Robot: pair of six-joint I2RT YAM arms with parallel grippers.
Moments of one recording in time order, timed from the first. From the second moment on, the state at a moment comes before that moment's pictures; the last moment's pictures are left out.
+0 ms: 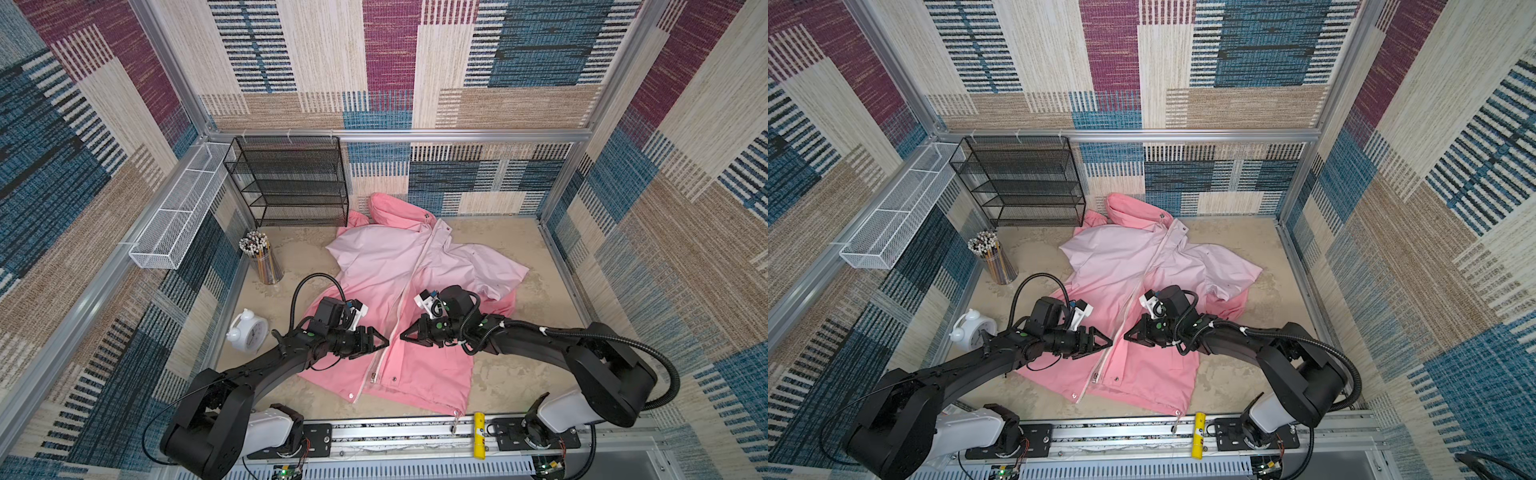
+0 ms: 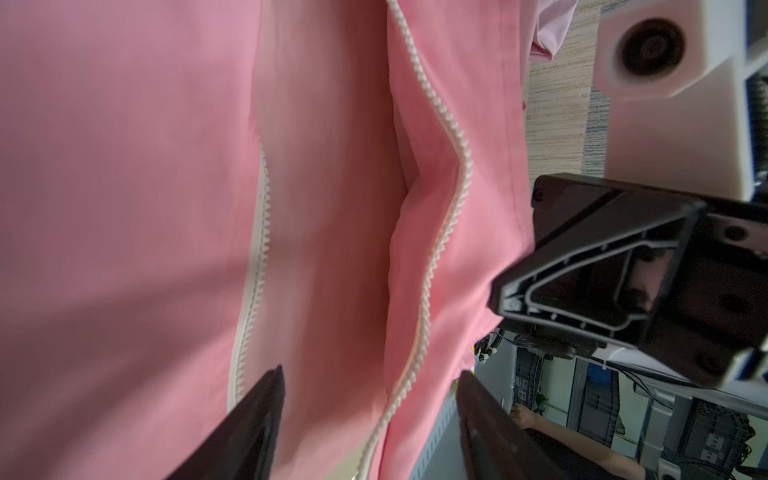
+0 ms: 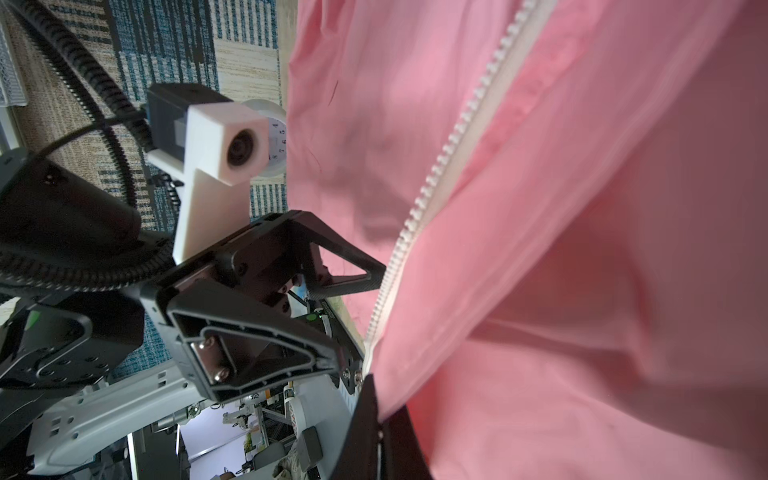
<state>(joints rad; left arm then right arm) -0.43 1.27 0.51 -0.14 0.72 -0.63 0.69 1.47 0.68 0.13 -0.67 0.97</state>
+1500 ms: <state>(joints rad) -0.50 1.41 0.67 0.40 0.77 -1.11 0.91 0.86 0.62 -0.05 -0.14 1.27</state>
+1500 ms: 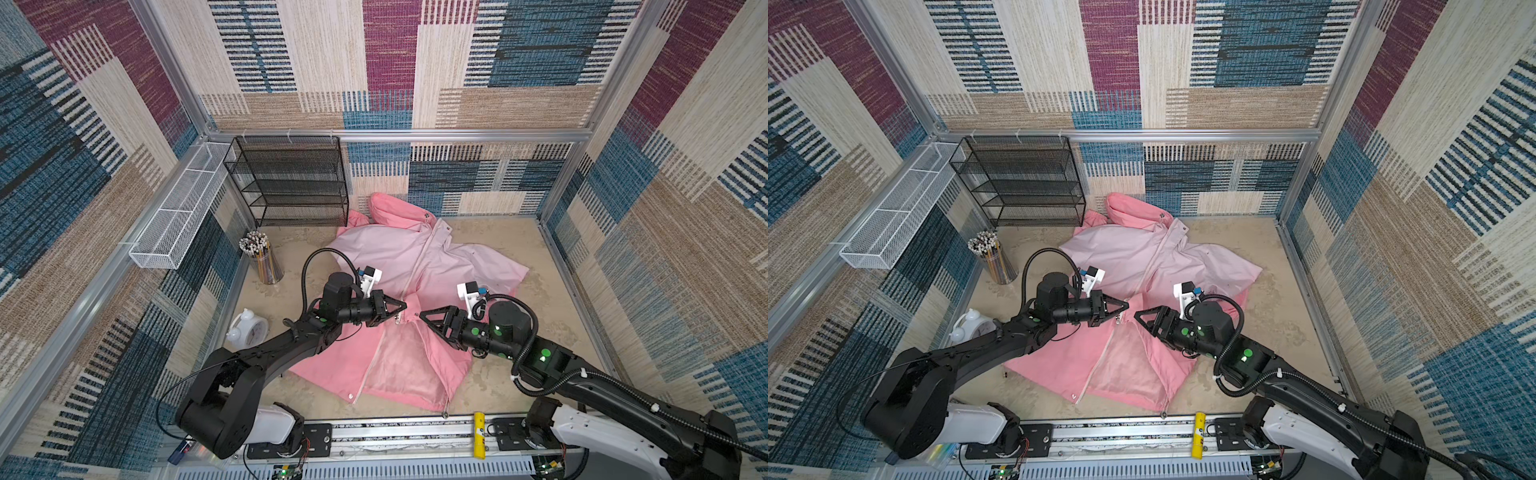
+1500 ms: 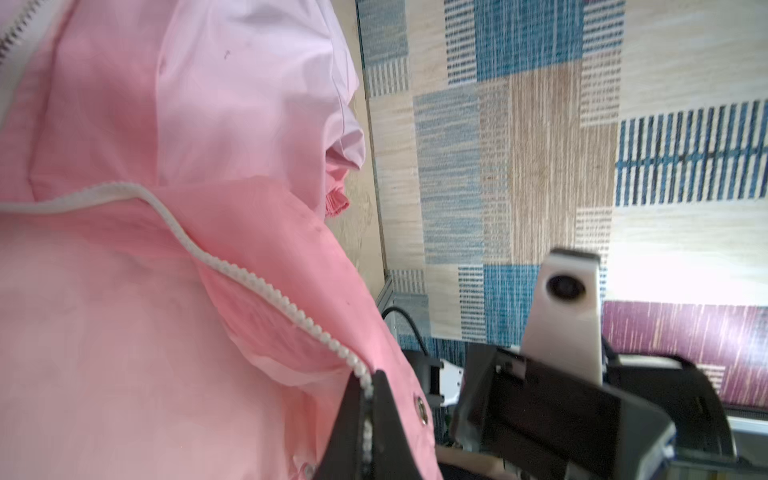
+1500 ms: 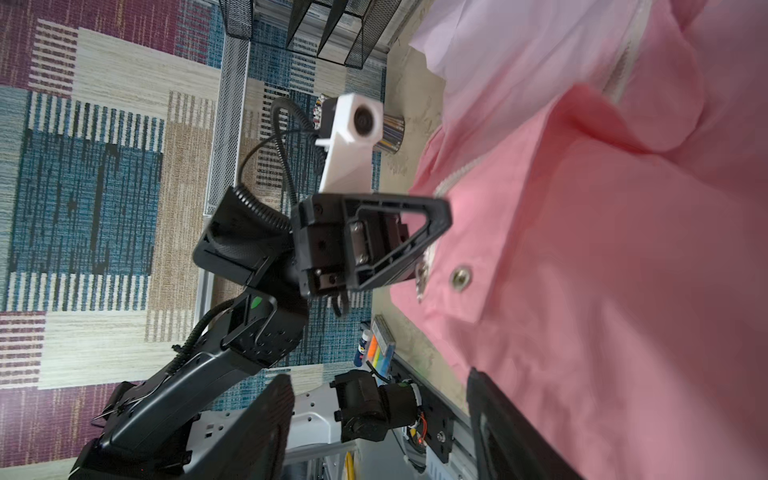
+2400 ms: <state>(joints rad) -0.53 1.22 0.59 0.40 0.71 -1.23 1.22 1.05 0.50 0.42 0.45 1.43</state>
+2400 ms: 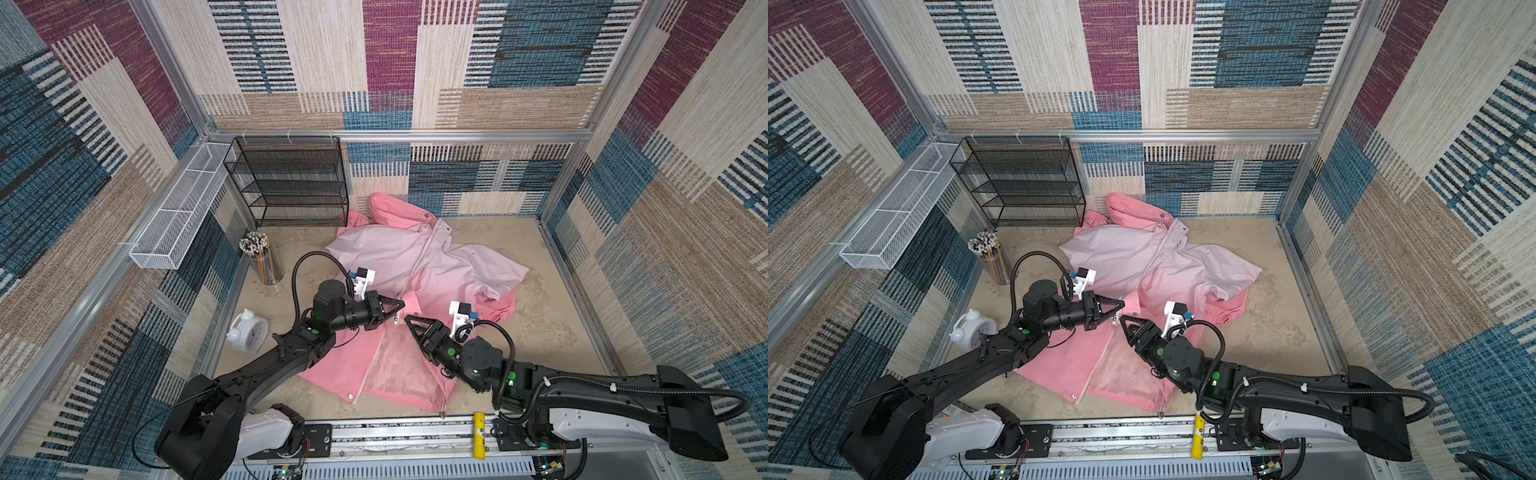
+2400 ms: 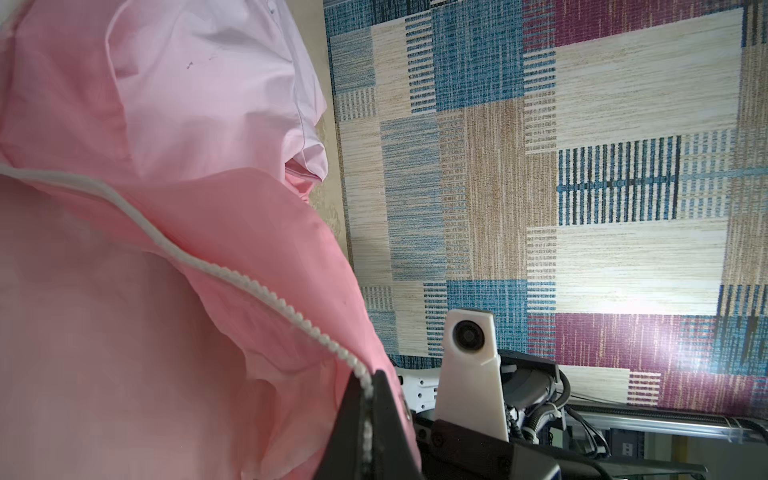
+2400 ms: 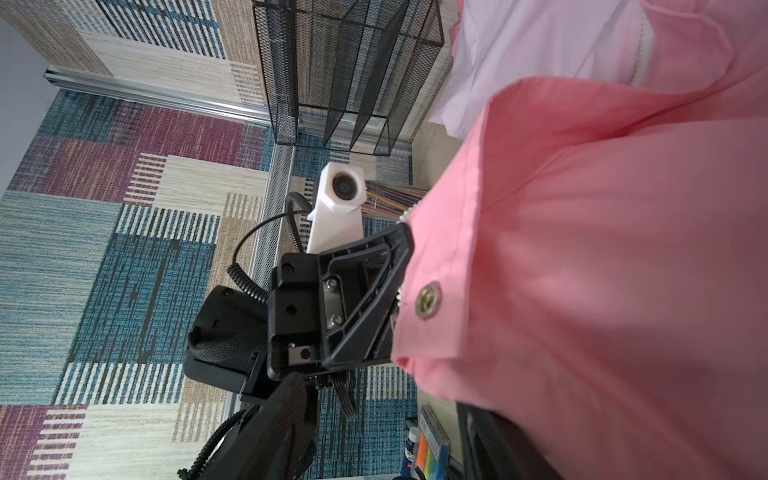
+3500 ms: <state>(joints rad) -0.54 1.17 0.52 0.46 0.68 -1.31 1.13 1.19 0.43 0.70 0.26 1.43</state>
